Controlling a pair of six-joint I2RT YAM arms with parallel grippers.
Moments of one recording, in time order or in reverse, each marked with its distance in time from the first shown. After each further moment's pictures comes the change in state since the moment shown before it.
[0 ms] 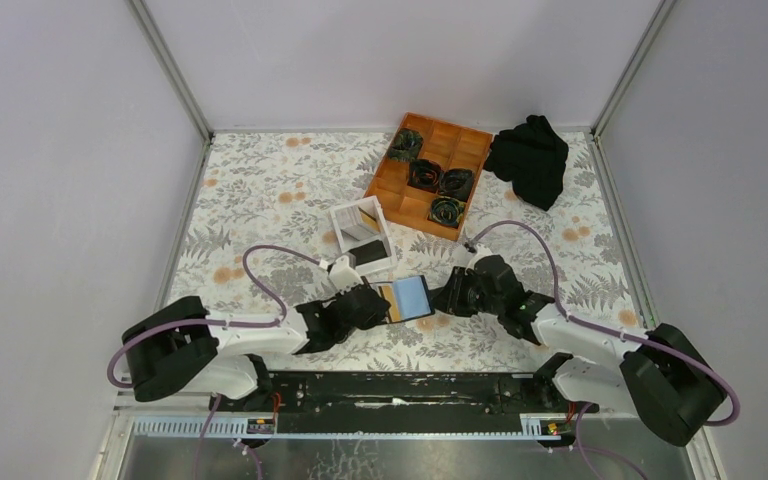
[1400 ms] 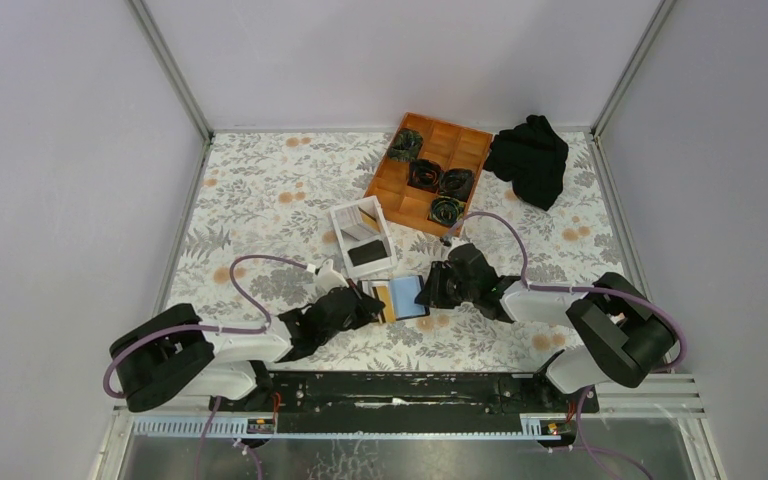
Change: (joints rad) left arm 0.094 -0.073 -0.201 0.290 0.134 0.035; right arm 0.031 0.352 0.147 0.097 -0.014 -0.055
